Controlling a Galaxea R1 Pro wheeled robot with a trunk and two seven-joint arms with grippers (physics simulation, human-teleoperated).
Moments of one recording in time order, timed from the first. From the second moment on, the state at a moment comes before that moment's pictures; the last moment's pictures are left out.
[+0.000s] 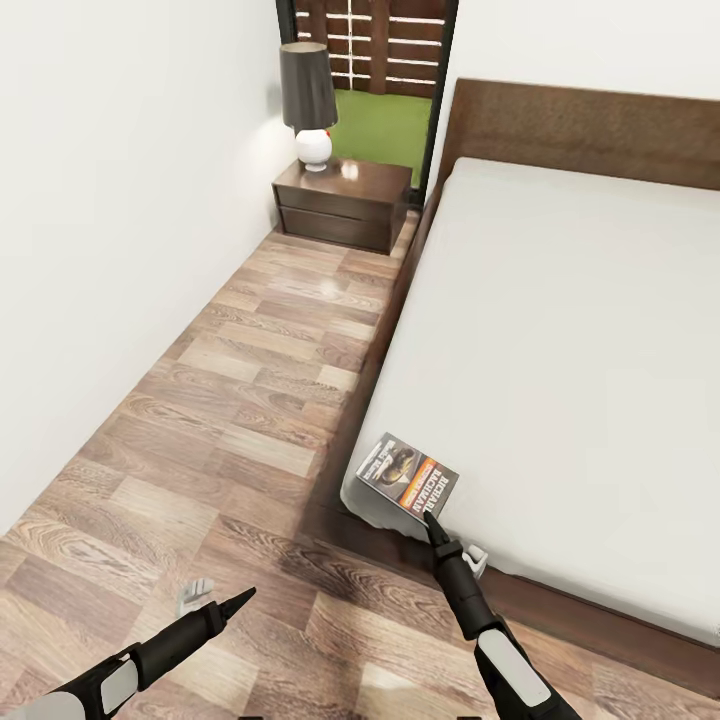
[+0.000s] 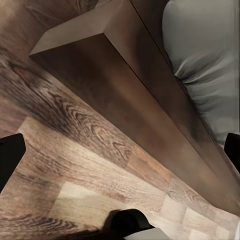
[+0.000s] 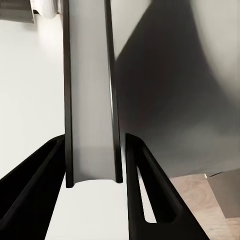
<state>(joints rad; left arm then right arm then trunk) -0.62 0.22 0.49 -0.02 0.05 -0.04 -0.99 -0.40 0.01 0.26 -0.66 -1.49 -0.01 0.75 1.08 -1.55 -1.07</state>
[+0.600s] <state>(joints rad) -0.62 0.22 0.49 -0.02 0.04 -0.04 -0.99 -0.40 0.01 0.26 -0.66 -1.49 -0.02 0.75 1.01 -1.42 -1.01</state>
